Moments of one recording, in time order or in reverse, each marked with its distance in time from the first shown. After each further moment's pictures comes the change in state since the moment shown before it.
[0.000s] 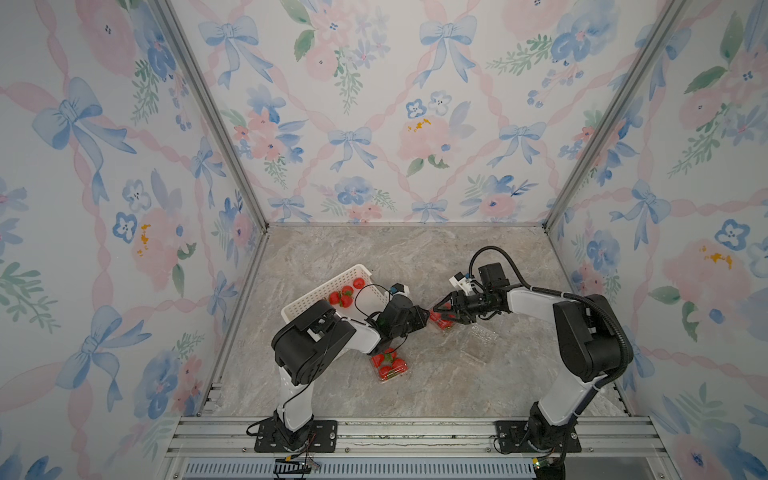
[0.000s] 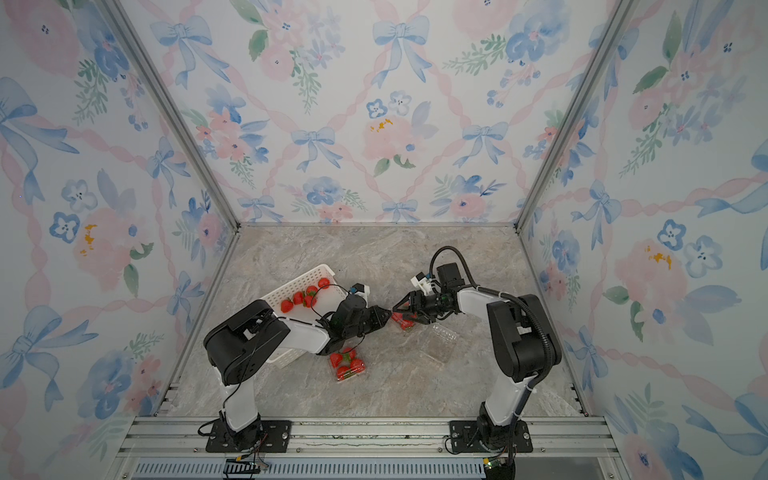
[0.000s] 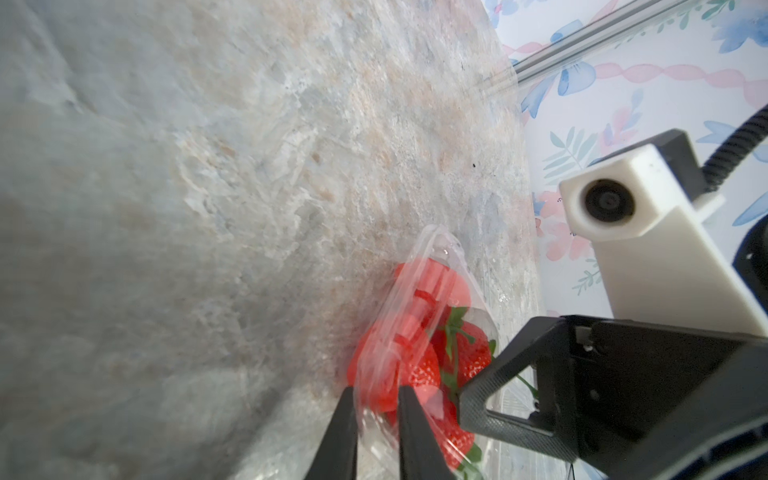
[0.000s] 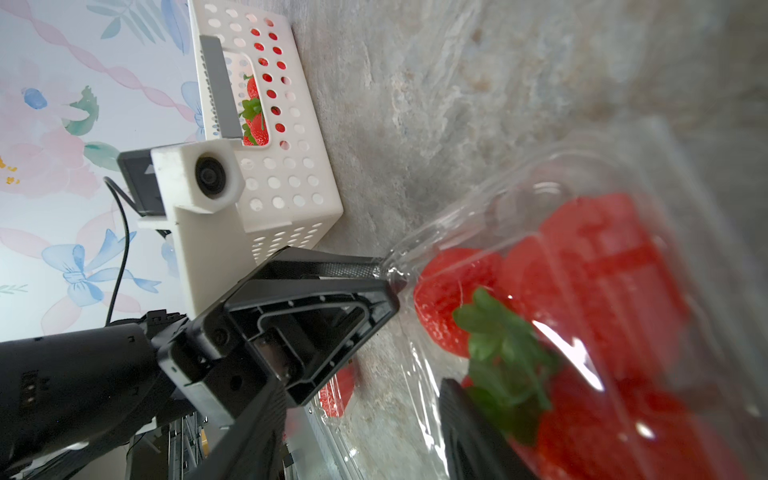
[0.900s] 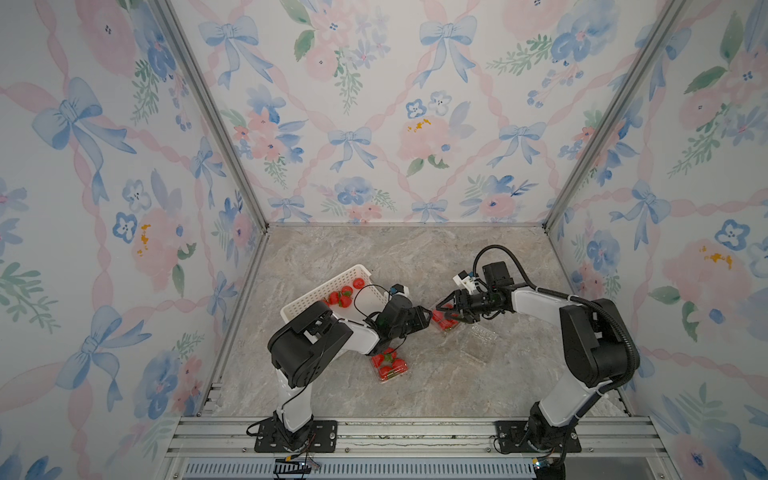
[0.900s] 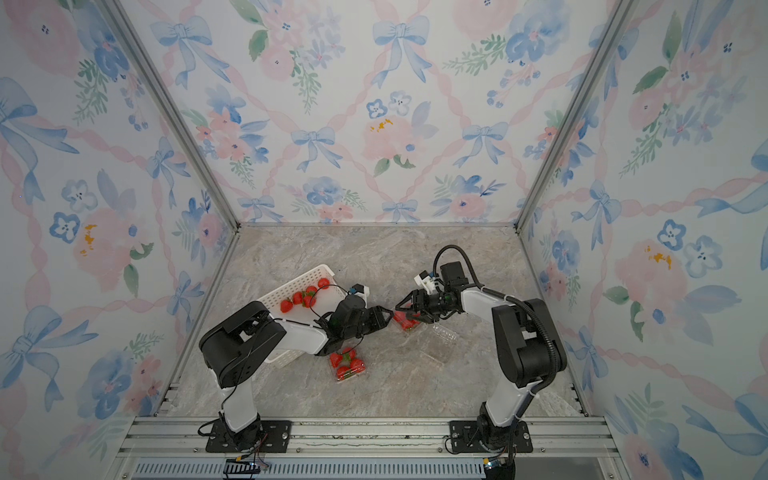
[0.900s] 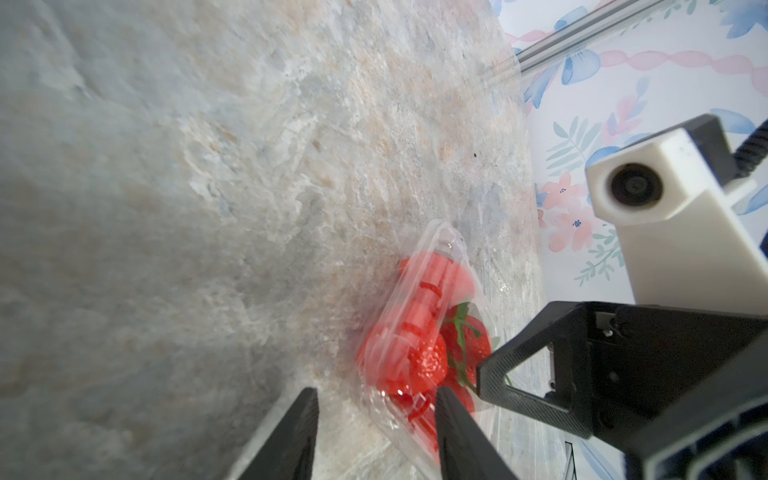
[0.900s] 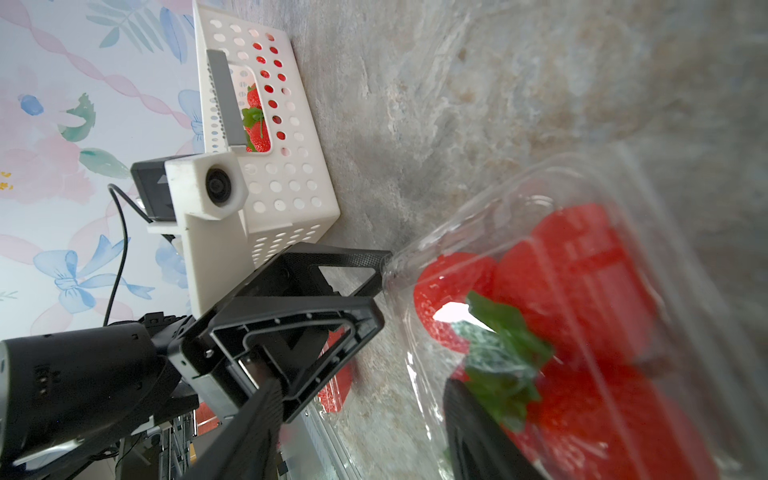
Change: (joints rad) left arm 0.000 -0.040 -0.013 -0.030 0.006 0.012; right arm -0.012 -0.042 0.000 -0.034 0.021 -0.013
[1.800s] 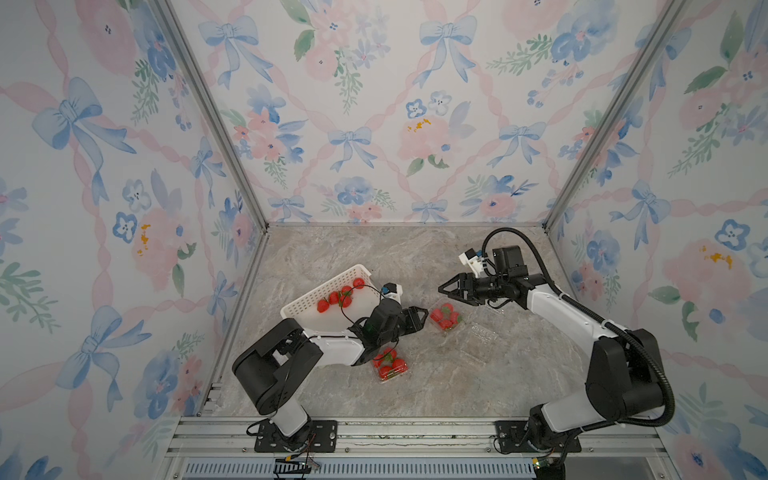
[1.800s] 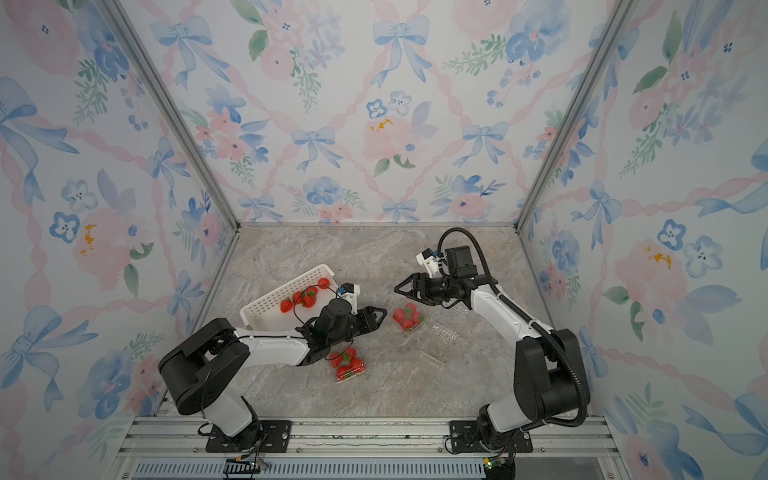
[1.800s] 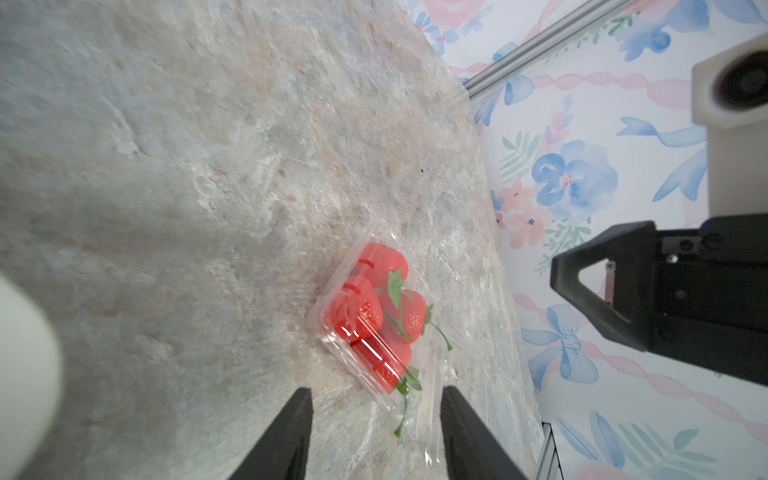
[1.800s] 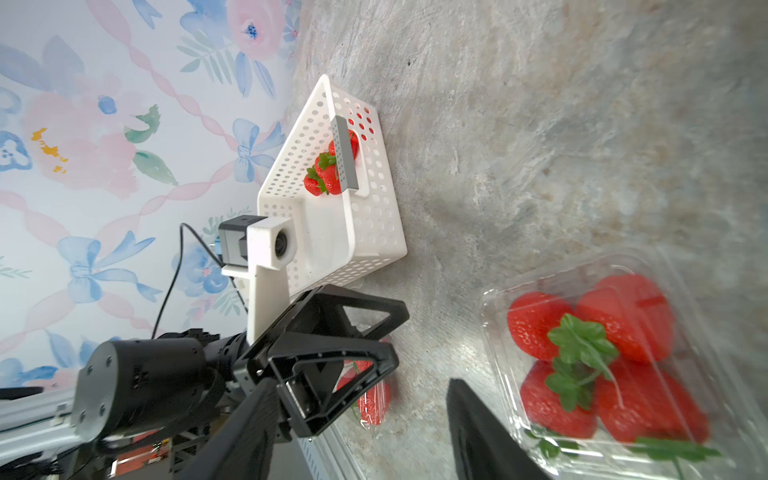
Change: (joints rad) left arm -0.029 -0.253 -0.136 -0.024 -0.039 0.053; right arm 0.053 -0.232 0.113 -0.134 0.130 -0.001
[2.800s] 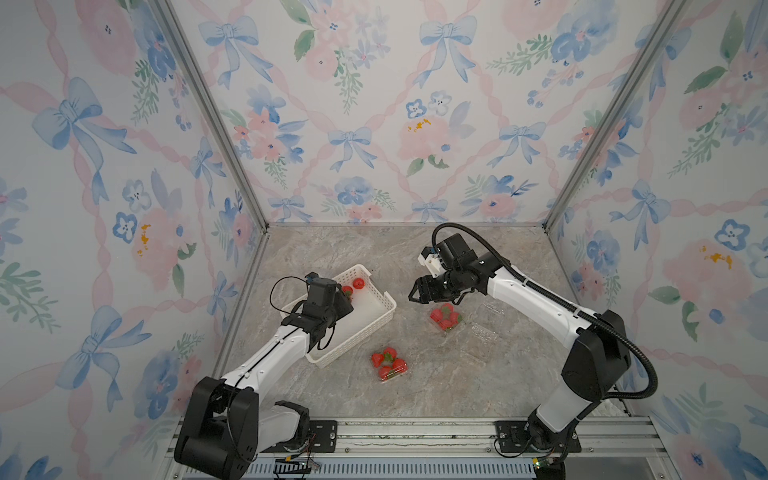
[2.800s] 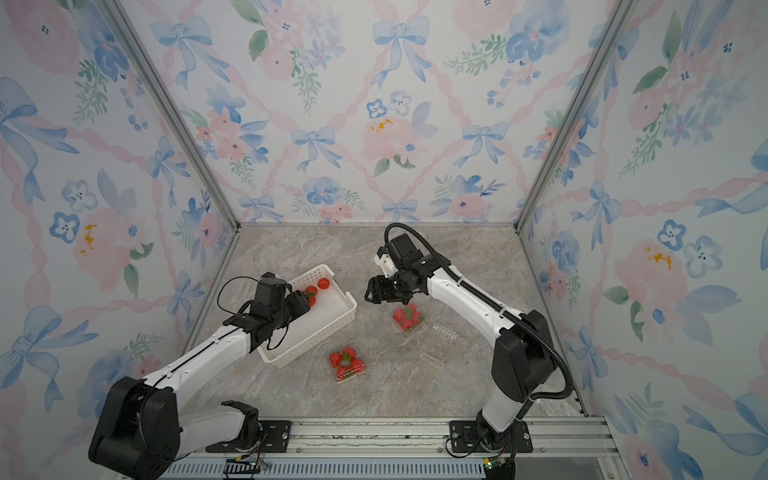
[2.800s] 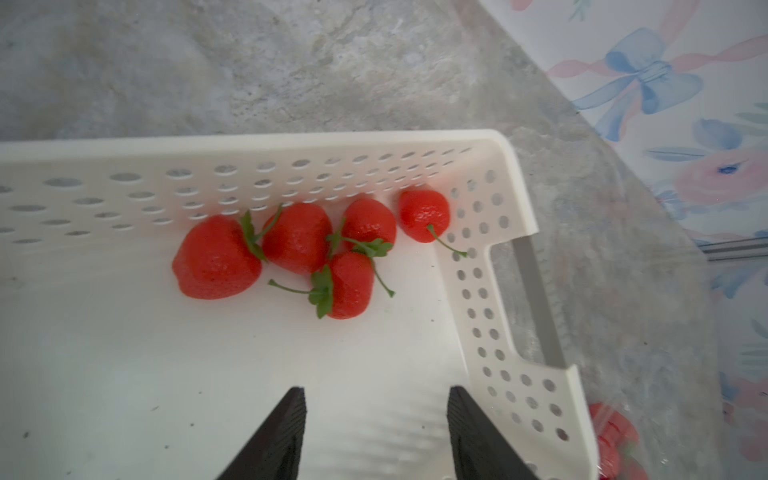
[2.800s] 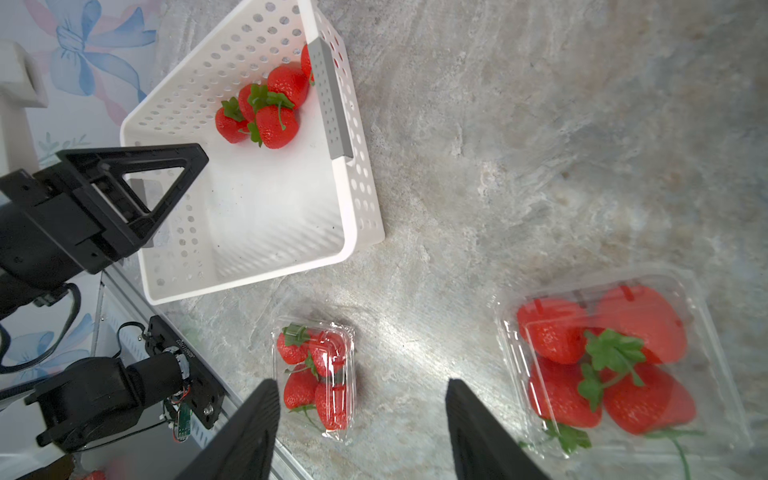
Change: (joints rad) left arm 0.547 -0.353 0.005 -0.740 -0.107 0.208; right arm 0.340 0.222 0.420 -0.360 0.465 -0.063
